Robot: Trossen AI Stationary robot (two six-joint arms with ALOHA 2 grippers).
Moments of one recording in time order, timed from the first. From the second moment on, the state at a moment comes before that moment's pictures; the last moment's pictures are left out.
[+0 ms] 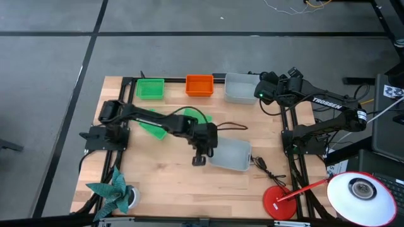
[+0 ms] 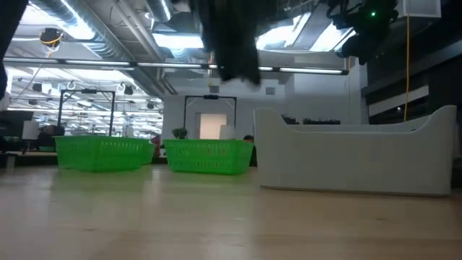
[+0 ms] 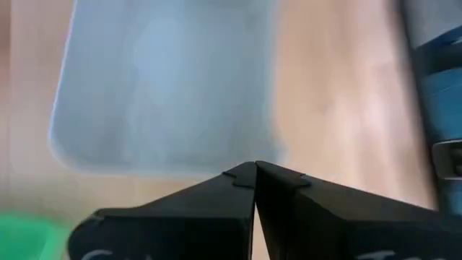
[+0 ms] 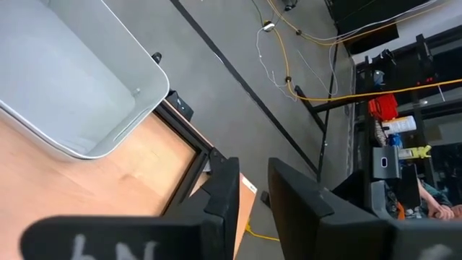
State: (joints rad) left arm -0.10 1.87 1.50 -0.53 0.19 -0.13; right arm -0.32 1.23 1.27 -1.42 0.97 0.39
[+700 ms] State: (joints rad) left arm -0.25 2.18 1.58 -0.10 0.18 -0.07; right arm -0.32 1.23 1.27 -1.40 0.91 0.41
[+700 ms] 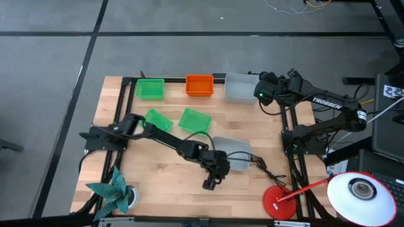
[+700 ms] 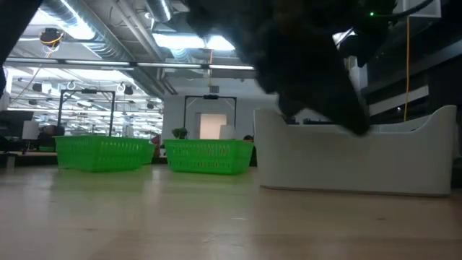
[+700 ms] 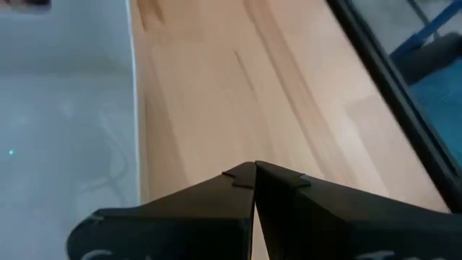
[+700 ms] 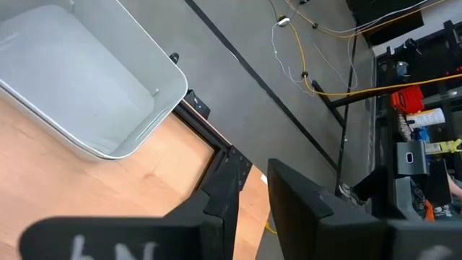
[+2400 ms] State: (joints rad) left arm -0.05 1.53 1.75 -1.51 -0.28 -0.29; right arm -0.32 1.23 1.27 -1.11 0.73 0.28
